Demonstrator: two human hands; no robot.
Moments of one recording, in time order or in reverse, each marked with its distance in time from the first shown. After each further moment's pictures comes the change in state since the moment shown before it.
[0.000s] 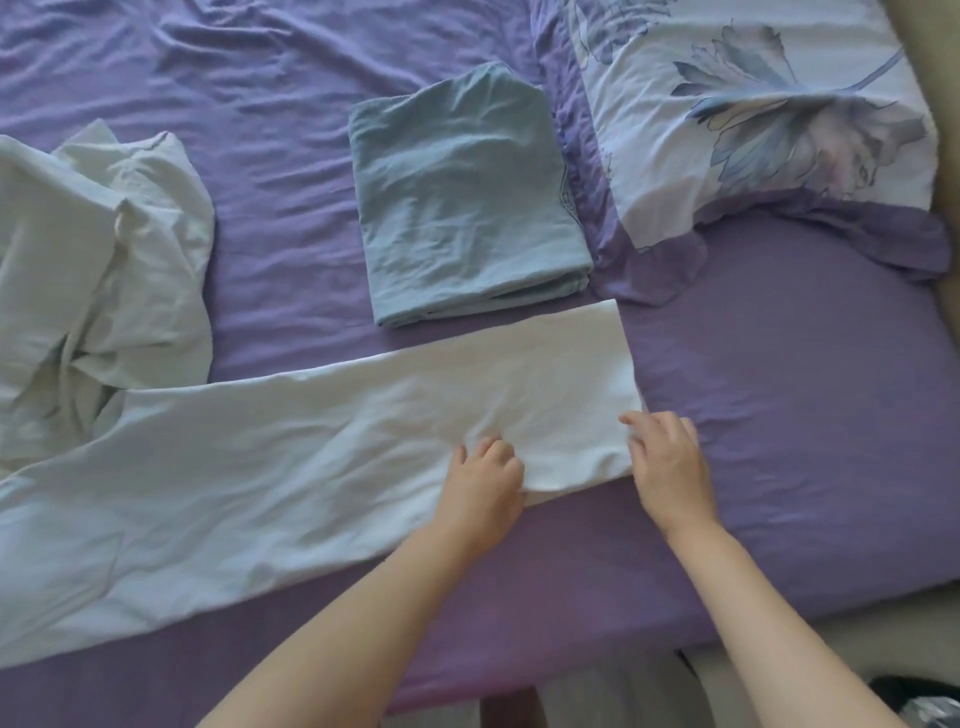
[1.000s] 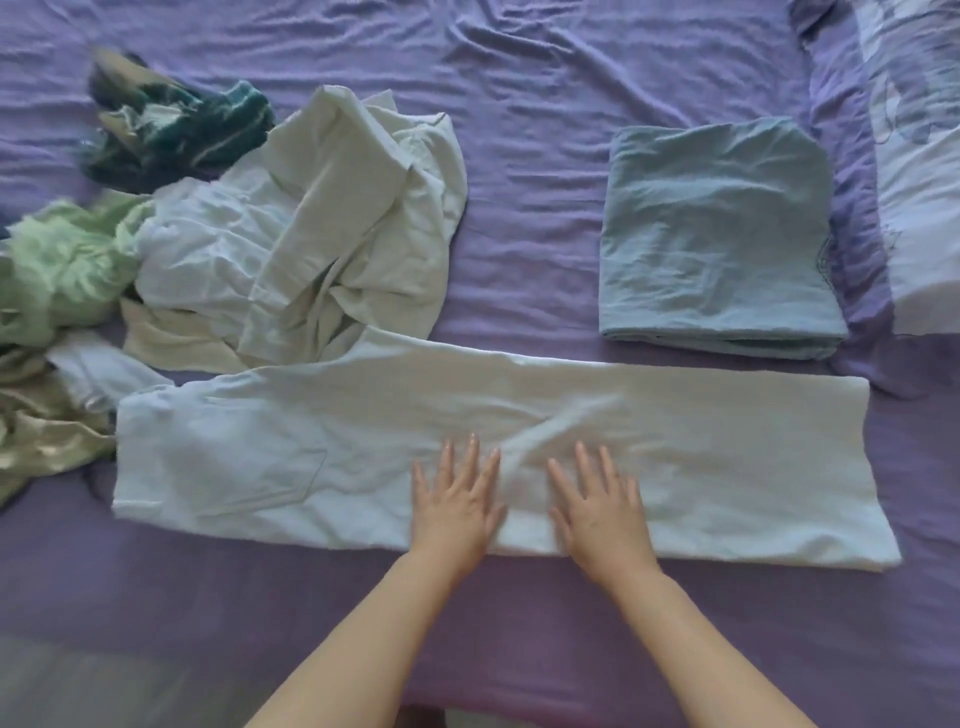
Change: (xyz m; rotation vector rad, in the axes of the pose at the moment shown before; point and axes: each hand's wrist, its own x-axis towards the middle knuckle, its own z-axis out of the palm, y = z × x) left_hand -0.139 -0.176 0.038 -0.039 -0.018 -0.563; right_hand -0.051 -0.207 0.131 -0.441 -0.551 -0.435
